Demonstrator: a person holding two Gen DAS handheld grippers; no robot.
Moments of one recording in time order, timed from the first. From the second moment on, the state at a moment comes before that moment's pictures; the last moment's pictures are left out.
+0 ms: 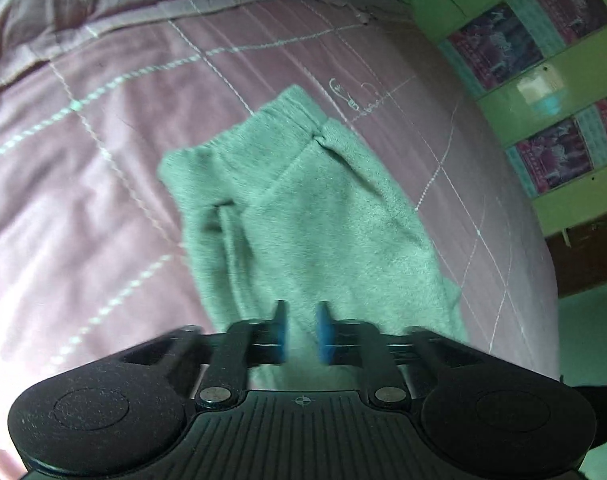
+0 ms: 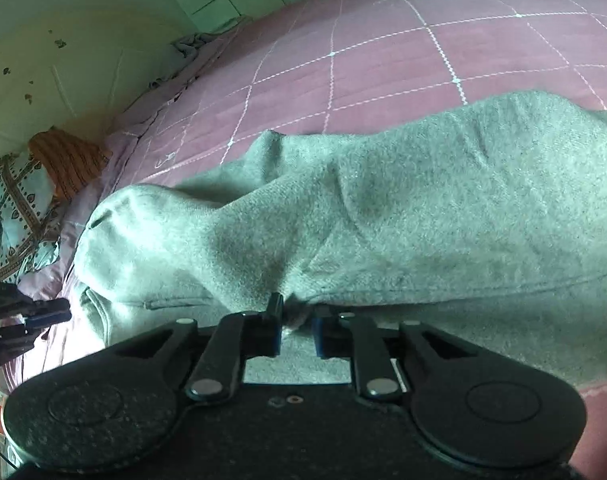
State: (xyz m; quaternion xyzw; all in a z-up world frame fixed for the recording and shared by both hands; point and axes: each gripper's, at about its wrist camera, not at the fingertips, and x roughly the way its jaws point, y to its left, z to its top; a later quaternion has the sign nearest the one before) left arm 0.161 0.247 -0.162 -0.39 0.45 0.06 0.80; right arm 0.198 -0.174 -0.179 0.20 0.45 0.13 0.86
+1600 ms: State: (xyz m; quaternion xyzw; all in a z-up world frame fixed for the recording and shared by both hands) left arm 0.171 0.276 -0.211 -0.36 0.44 0.12 0.82; right arm 0.164 -0.152 -0.177 0.14 0.49 0.11 0.85
